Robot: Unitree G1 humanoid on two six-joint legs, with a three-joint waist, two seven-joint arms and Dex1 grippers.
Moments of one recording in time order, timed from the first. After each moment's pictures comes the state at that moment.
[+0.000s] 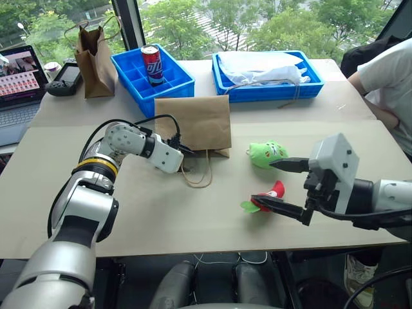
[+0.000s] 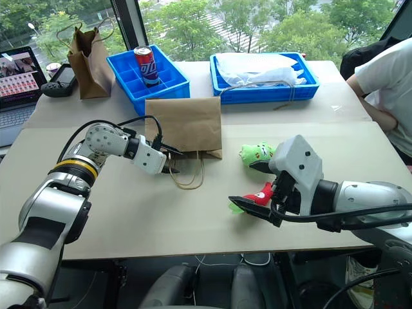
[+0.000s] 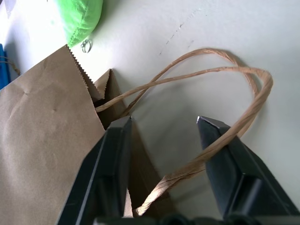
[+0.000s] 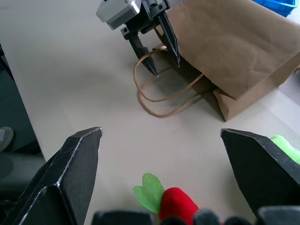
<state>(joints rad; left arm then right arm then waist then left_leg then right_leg) -1.14 0.50 -0.32 1.21 0.22 -1.05 -1.26 -0.16 -1.08 -0.34 -0.88 1.12 1.01 0.43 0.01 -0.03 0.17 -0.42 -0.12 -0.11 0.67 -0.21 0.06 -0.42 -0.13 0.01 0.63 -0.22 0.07</state>
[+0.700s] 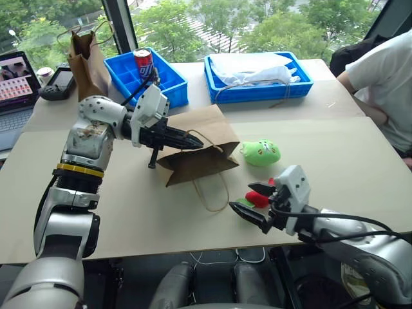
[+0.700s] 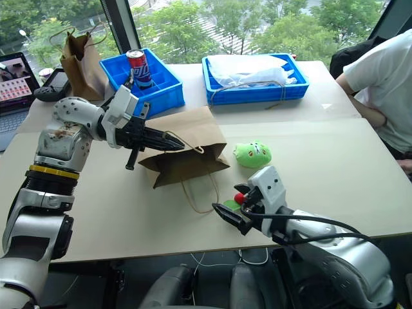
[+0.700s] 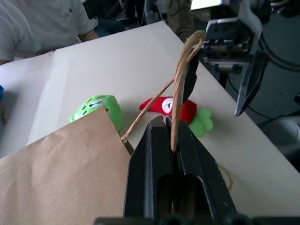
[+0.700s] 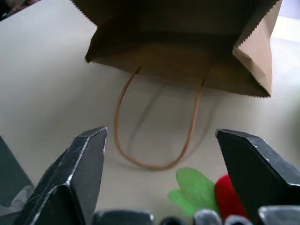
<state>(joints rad) -0.90 0.61 -0.11 0.19 -0.45 0.32 -1.50 -0.11 -0.54 0.07 -0.73 0.81 0.90 0.20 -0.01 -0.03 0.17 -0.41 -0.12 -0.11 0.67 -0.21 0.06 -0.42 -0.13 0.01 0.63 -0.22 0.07</state>
